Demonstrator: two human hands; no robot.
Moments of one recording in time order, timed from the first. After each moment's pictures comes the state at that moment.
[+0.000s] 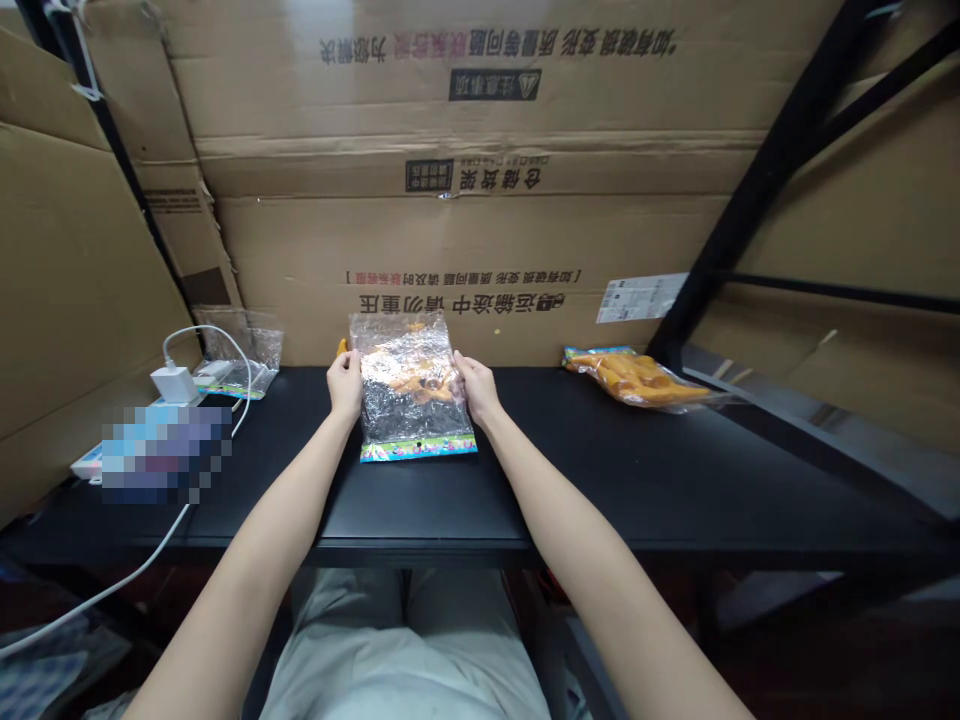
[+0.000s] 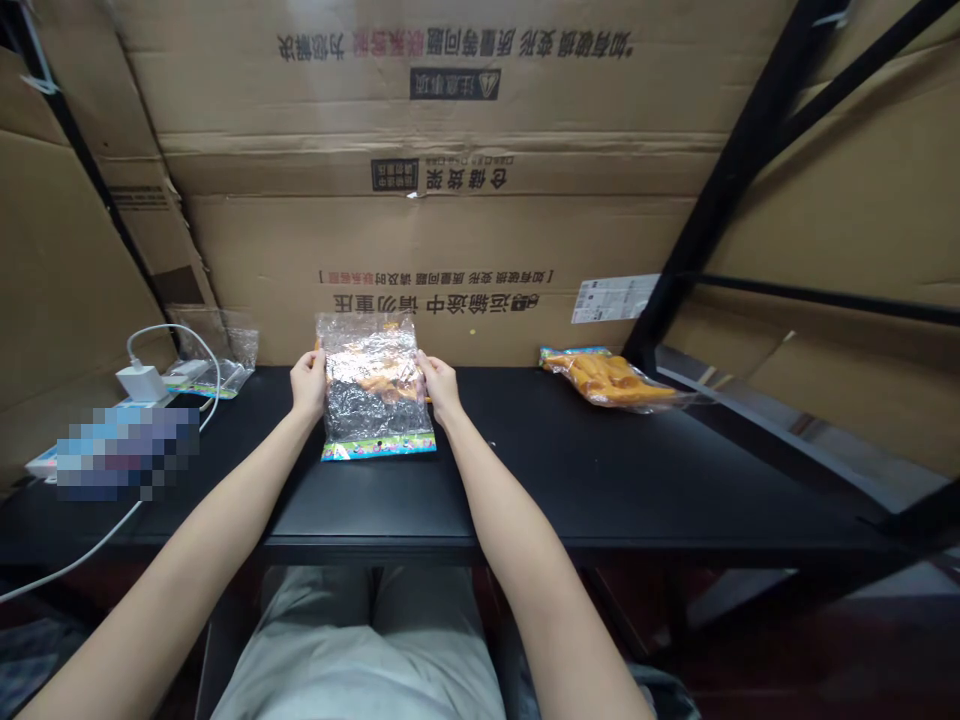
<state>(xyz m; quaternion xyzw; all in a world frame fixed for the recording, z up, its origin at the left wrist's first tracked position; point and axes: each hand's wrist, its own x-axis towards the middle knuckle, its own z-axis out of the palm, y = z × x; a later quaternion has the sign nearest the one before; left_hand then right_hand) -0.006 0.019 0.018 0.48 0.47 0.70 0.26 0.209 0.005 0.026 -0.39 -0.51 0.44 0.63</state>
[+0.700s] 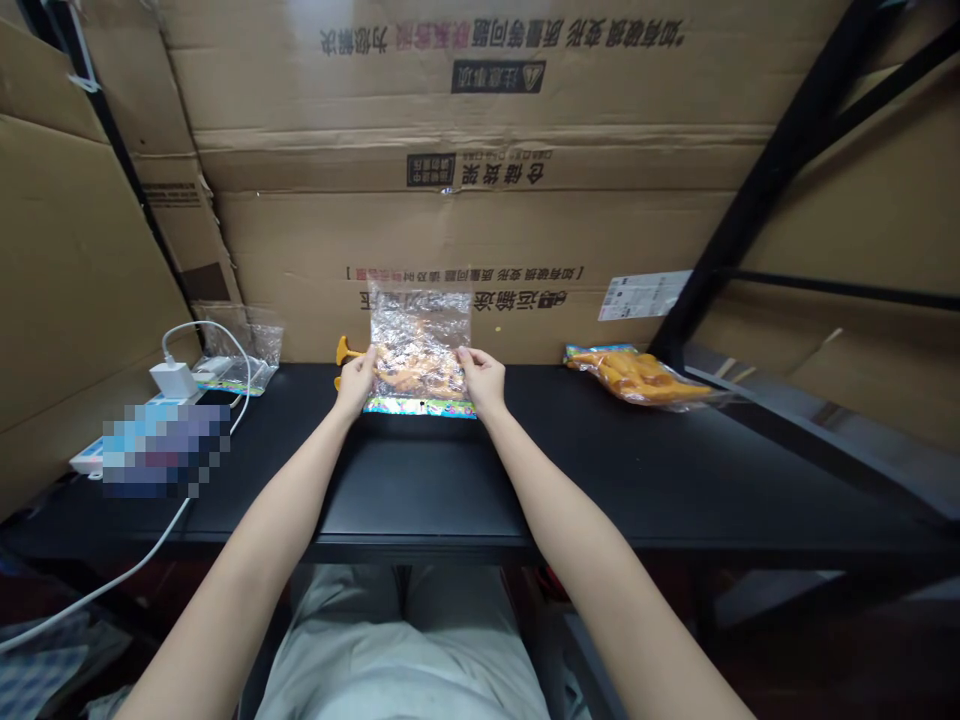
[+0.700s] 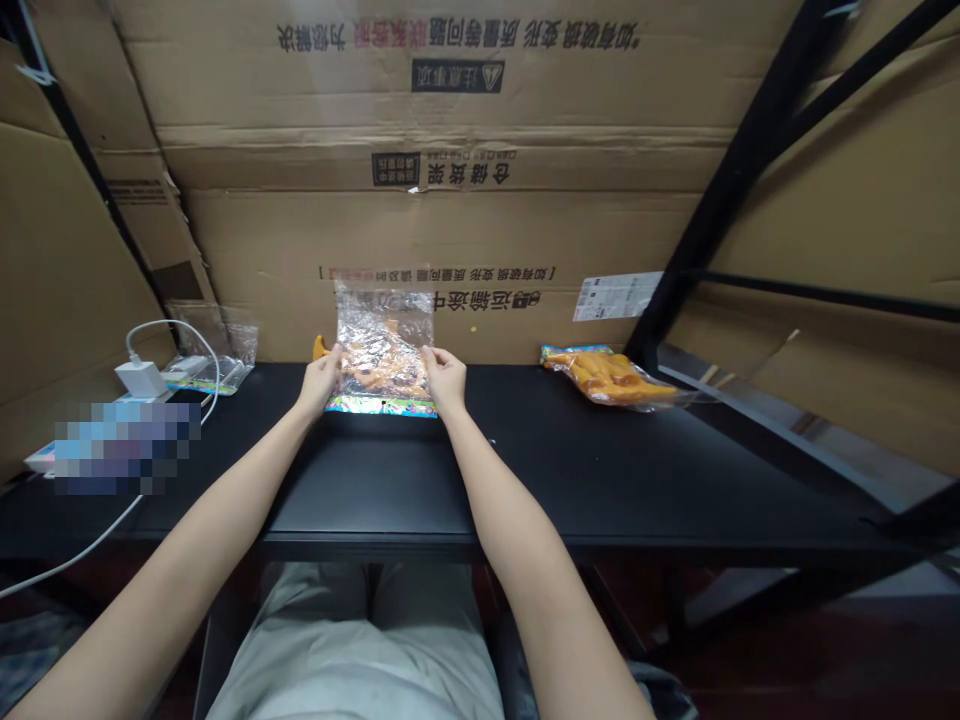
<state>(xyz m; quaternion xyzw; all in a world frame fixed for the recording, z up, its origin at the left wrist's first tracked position) 0.004 0.012 0.020 0.53 0.46 0.63 0.34 0.213 0.015 0.022 -0.43 -0.51 0.30 0.68</state>
